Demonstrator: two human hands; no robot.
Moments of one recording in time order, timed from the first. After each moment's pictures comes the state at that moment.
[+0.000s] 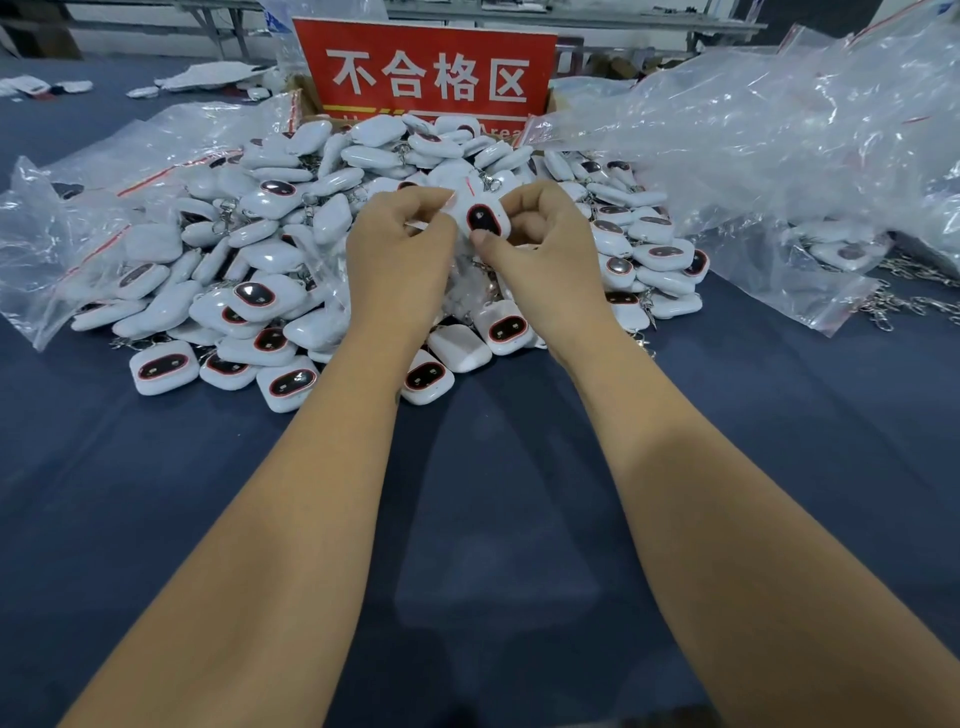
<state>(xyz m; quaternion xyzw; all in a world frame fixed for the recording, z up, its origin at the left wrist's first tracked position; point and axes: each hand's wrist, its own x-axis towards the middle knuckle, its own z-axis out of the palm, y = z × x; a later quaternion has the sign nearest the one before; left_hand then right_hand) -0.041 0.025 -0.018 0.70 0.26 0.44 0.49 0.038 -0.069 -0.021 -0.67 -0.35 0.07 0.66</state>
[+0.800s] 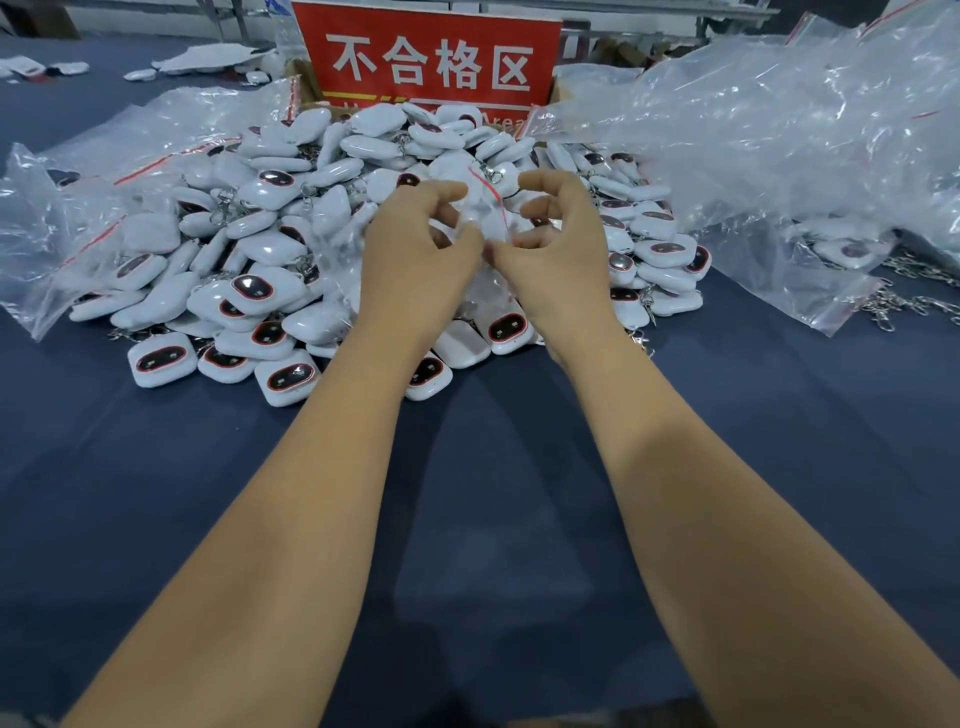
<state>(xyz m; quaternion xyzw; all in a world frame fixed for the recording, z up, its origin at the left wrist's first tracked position) -0.037 0.021 -0.024 0.79 0.22 0.42 0.39 0.039 -0.069 -0.023 -0.68 -0.31 0.04 0.67</state>
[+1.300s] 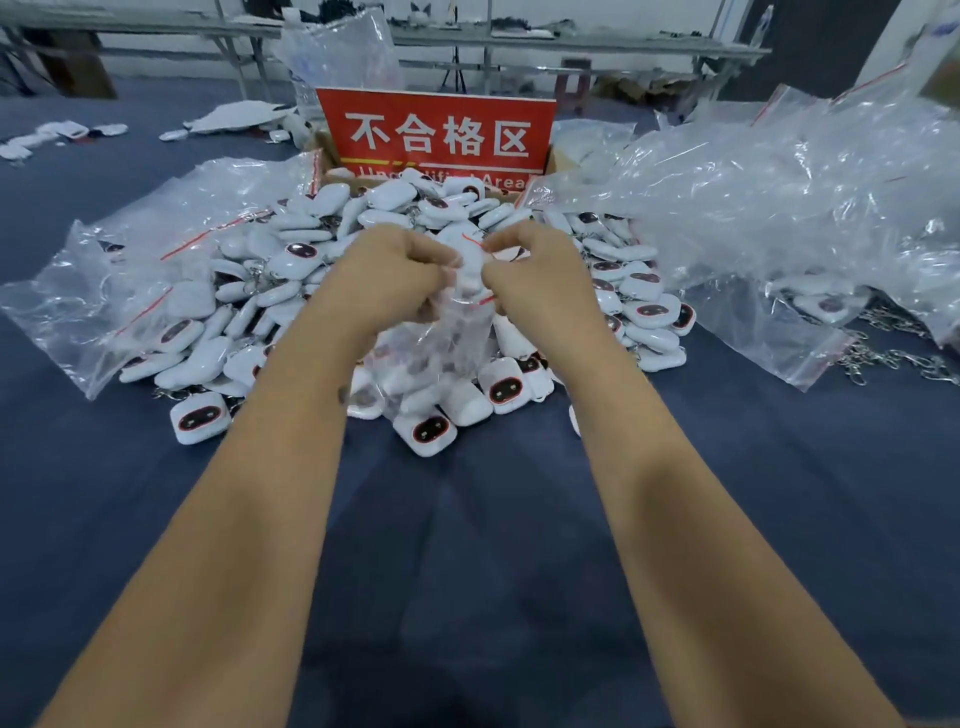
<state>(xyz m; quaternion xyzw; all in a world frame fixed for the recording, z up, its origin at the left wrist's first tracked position) -0.058 0.046 0.043 0.79 0.28 0.23 0.50 0.032 -0.065 0.033 -0.77 -0.32 0.09 0.54</state>
